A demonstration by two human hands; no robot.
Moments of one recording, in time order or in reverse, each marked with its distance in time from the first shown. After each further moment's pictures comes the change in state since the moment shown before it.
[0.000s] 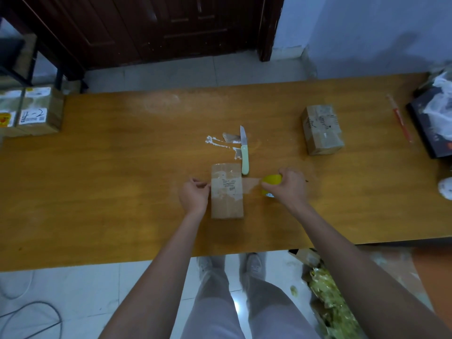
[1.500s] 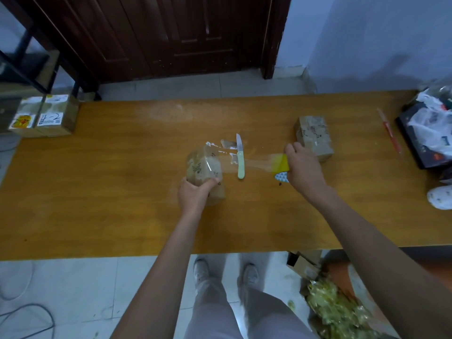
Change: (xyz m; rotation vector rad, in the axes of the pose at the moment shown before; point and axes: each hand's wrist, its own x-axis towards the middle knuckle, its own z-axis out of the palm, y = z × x) left_hand -0.048 0.021 -0.031 -0.481 -0.090 -0.041; right_hand 0.015 -0.006 -0.080 -0.564 0.131 -0.363
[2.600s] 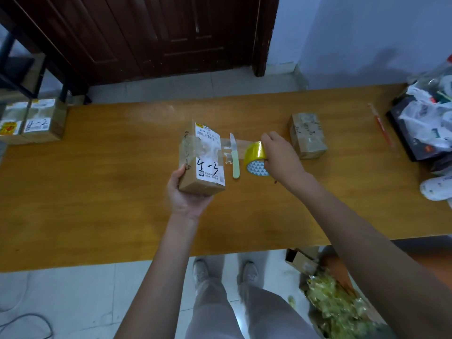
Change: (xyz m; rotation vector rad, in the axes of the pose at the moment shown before) left_hand -0.024 0.034 -0.005 -1.110 -0.679 -0.124; right_hand 0.019 -0.036 -0.015 0.152 0.029 -0.083
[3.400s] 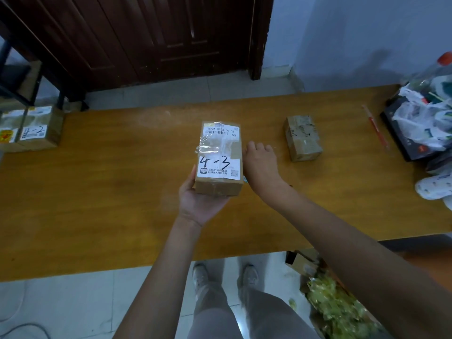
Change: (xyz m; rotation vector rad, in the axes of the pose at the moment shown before) left_hand 0.008 -0.019 0.006 -0.154 -0.267 -0.296; right_hand 0.001 -0.042 0.011 -0.264 -0.073 -0.019
